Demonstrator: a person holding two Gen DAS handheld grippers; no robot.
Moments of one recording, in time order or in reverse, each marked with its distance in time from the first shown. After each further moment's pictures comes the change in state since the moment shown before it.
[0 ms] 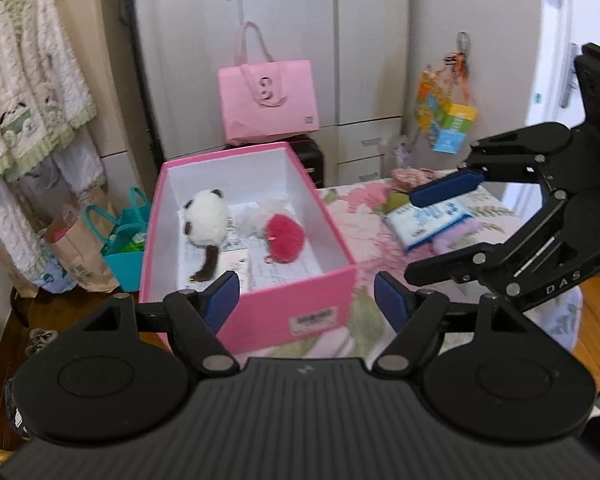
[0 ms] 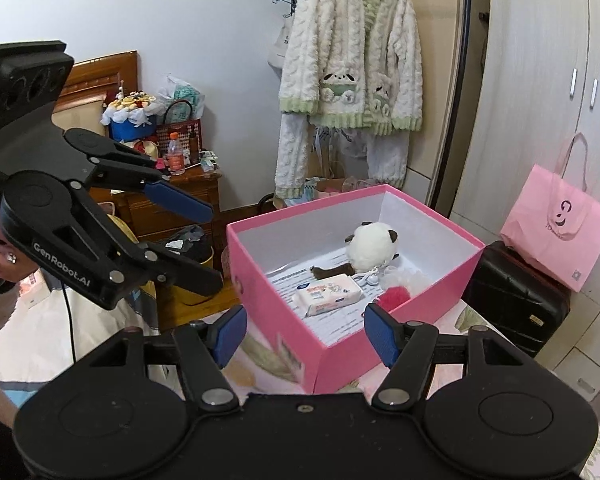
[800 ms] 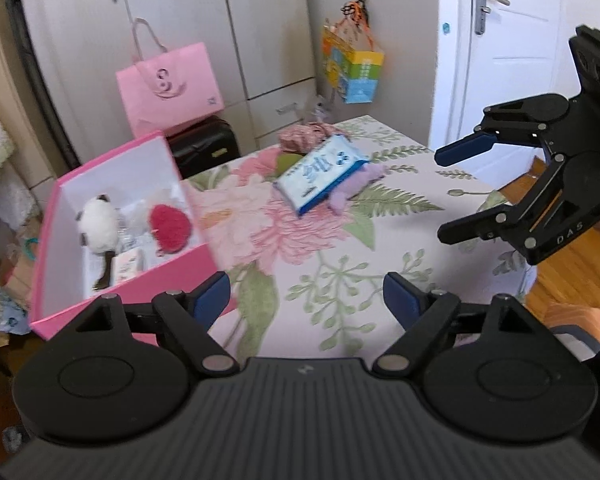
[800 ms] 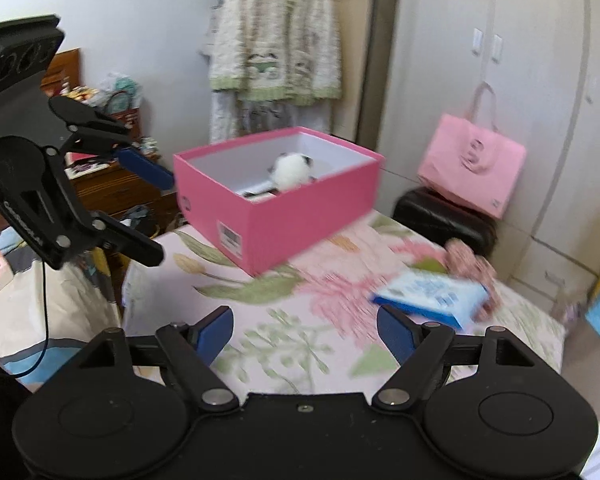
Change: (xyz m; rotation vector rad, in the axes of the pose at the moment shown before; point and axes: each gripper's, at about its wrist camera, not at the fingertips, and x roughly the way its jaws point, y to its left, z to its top) left arm 0.031 -0.100 -0.012 0.203 0.087 -0.154; right arm -0.090 -0.024 -0.120 0.155 0.033 -0.205
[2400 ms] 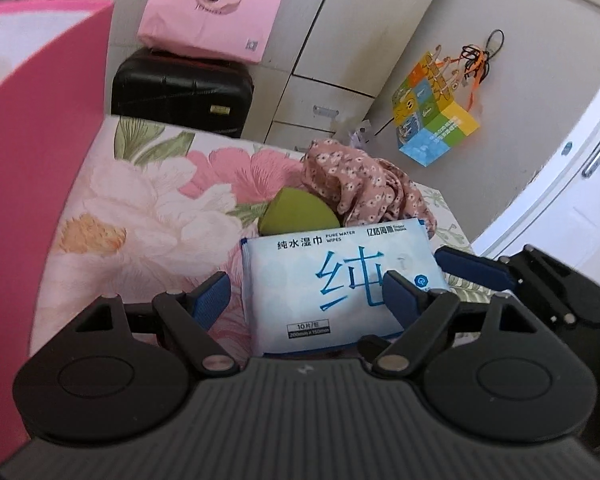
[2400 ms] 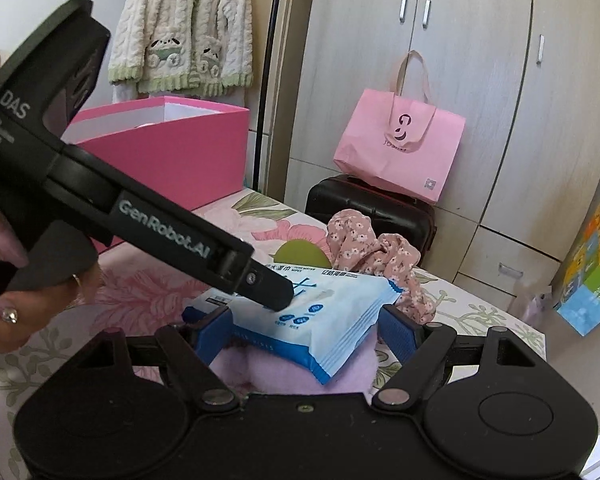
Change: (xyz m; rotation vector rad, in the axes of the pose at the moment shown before) left arm 0.257 0.046 0.057 -0.596 -0.024 -0.091; right arm 0.153 -0.111 -0.016 0.023 -0.031 -0.172
